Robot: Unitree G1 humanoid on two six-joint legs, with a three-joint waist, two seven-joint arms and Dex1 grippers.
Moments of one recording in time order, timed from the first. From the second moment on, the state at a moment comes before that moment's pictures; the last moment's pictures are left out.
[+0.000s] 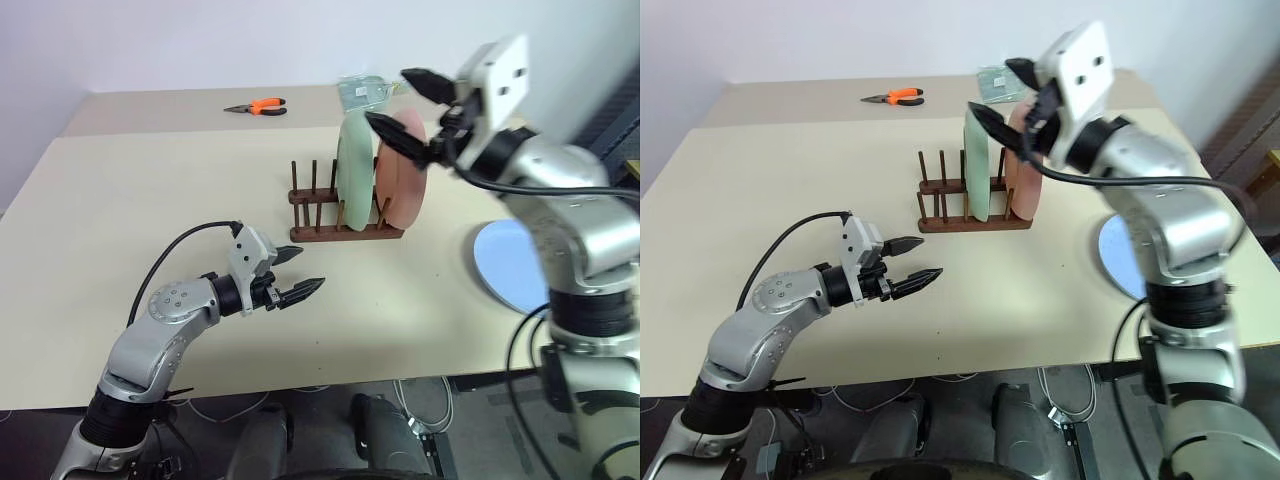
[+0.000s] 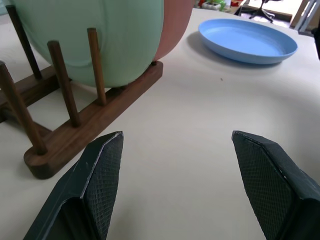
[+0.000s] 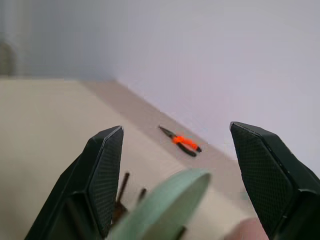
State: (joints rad) left arm -0.20 0.51 -0.11 -0.42 -0.43 0.54 -0.72; right arm -0.74 -0.73 -0.07 -0.31 0.54 0.57 0.60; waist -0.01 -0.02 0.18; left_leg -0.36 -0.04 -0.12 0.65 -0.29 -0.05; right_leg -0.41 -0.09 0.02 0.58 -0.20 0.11
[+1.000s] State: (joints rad) left arm -0.27 0.51 -0.19 -0.30 -0.38 0.48 -0.83; right arm -0.26 -0.82 -0.22 -0.17 0.25 0.72 0.45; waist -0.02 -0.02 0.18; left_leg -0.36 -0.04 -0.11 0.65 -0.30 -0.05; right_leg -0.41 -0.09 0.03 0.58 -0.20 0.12
